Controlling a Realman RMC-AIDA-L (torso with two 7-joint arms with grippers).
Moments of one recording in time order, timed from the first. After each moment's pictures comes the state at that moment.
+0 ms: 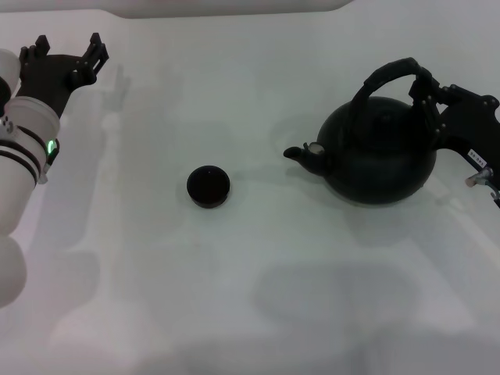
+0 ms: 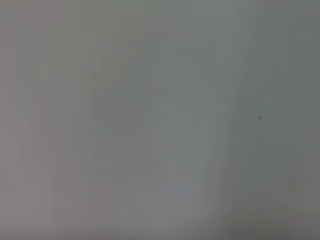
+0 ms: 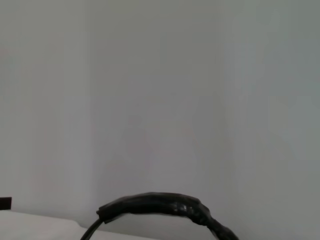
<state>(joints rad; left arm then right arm) -0.41 -2.08 2.09 0.56 2.17 -0.61 -2.96 0.32 2.02 -2.17 -0.21 0.24 -1.21 0.43</state>
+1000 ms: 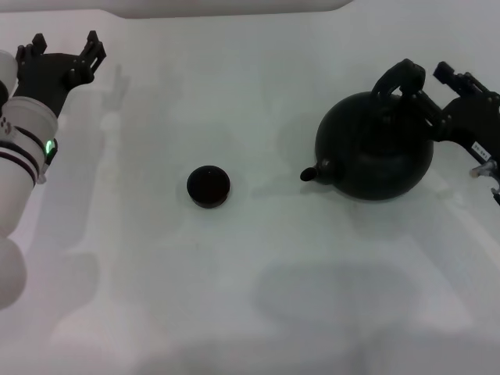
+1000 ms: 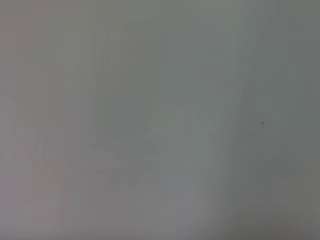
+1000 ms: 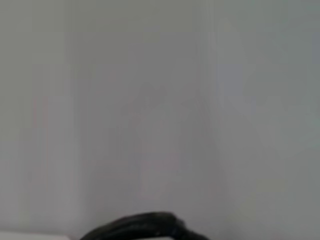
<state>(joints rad) -0.40 -2.08 2.09 0.56 2.17 -0.63 -2.96 0.32 2.02 -2.16 -0.22 0.27 -1.19 0.49</state>
